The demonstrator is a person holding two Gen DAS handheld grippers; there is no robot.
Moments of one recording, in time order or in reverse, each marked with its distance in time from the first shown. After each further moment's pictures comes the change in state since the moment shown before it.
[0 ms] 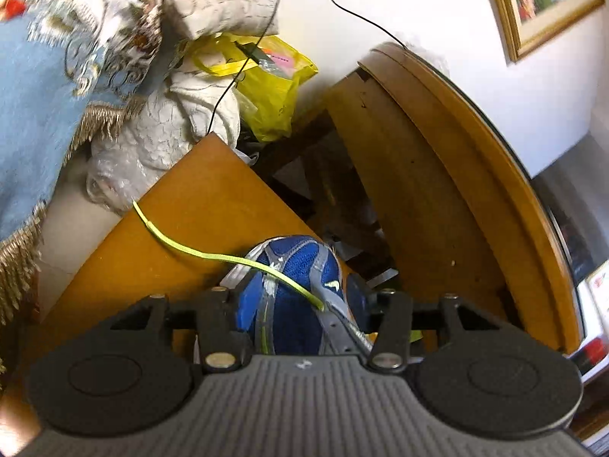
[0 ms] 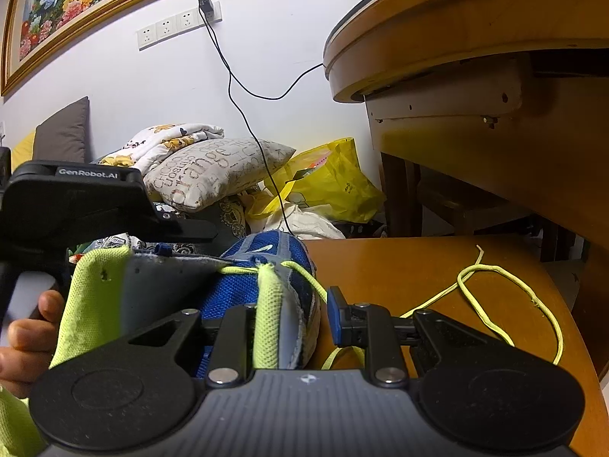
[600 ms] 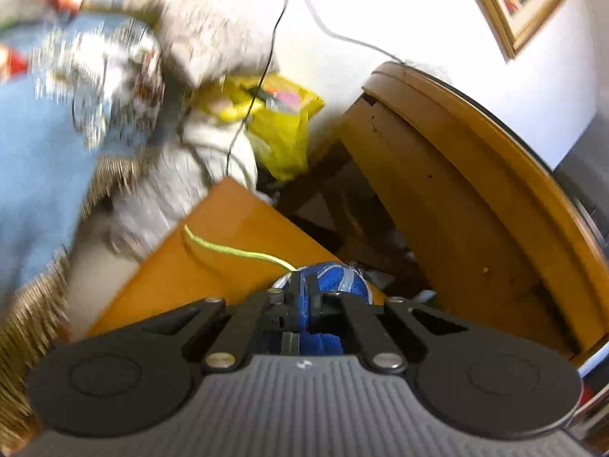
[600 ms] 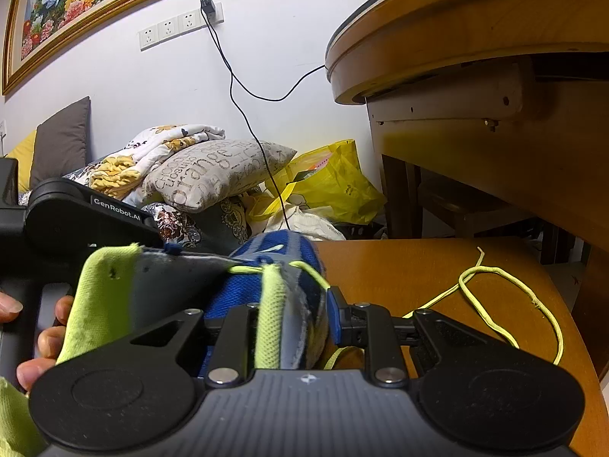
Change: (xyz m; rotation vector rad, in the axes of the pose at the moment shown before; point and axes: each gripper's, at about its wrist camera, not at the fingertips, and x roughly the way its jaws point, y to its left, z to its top) left arm -0.002 -0.020 -0.011 0.212 -0.173 0.171; right arm -0.001 0.002 0.000 -0.004 -0.004 0.001
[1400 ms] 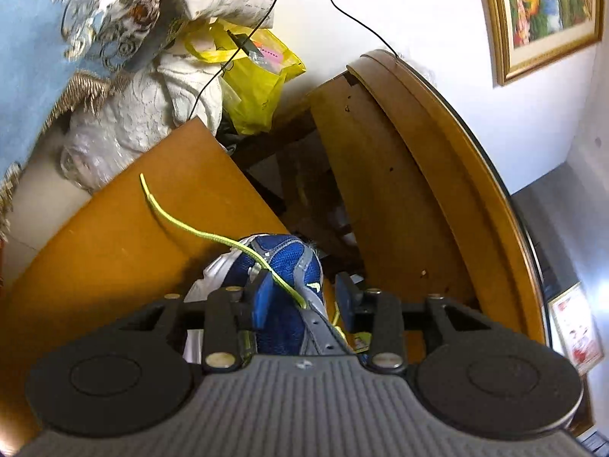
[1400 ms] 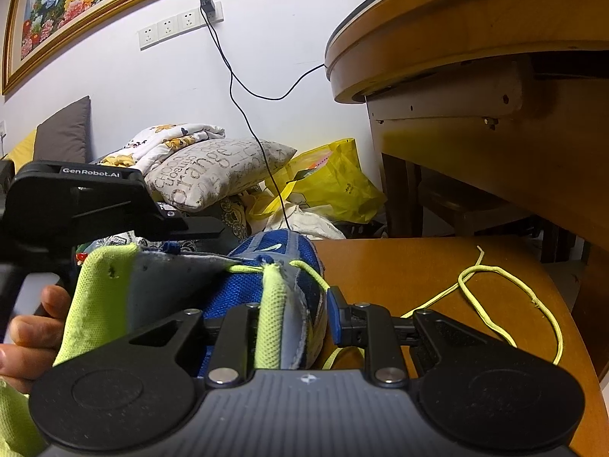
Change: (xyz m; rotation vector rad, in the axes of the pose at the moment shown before) left arm 0.019 0.026 -0.002 -0.307 0.174 -0.277; right arm -0.001 0.002 -0.002 -0.001 0.001 -0.003
